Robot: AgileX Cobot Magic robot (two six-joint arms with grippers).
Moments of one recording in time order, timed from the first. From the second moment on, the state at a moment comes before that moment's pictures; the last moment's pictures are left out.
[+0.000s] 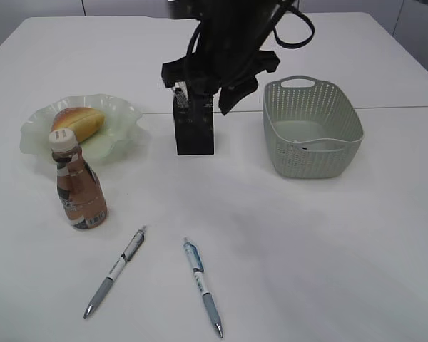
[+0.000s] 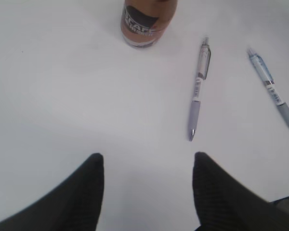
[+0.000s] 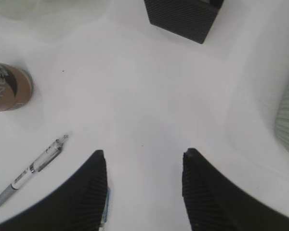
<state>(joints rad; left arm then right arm) -0.10 1.04 -0.79 -0.25 0.92 0.10 0.51 2.15 -2.12 0.06 1.24 0.10</state>
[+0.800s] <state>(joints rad) -0.09 1.04 -0.79 -0.25 0.92 0.10 0.72 2.18 -1.78 0.04 1.23 0.20</state>
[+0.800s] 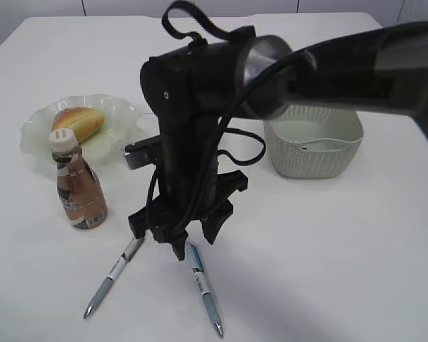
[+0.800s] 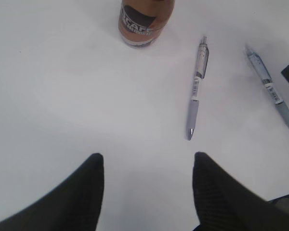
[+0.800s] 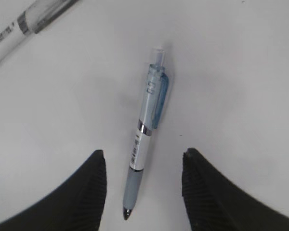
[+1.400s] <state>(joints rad) -0.09 1.04 -0.79 -0.25 0.93 0.10 0.72 2.29 -1.77 0.06 1.20 0.25</state>
